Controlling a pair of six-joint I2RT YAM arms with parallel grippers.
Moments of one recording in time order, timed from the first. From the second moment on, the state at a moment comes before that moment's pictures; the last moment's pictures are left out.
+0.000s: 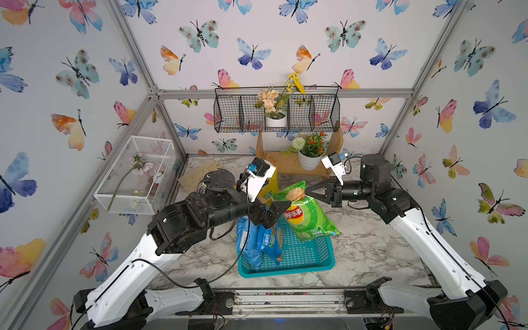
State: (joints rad) left arm -0.93 1.10 1.62 -0.82 0.10 -0.06; right arm 0.45 1.20 1.27 -0.45 -1.05 0.26
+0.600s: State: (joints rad) left arm -0.80 1.23 1.61 -0.77 0.31 -0.01; right arm 0.45 1.19 1.27 -0.44 -1.22 0.31
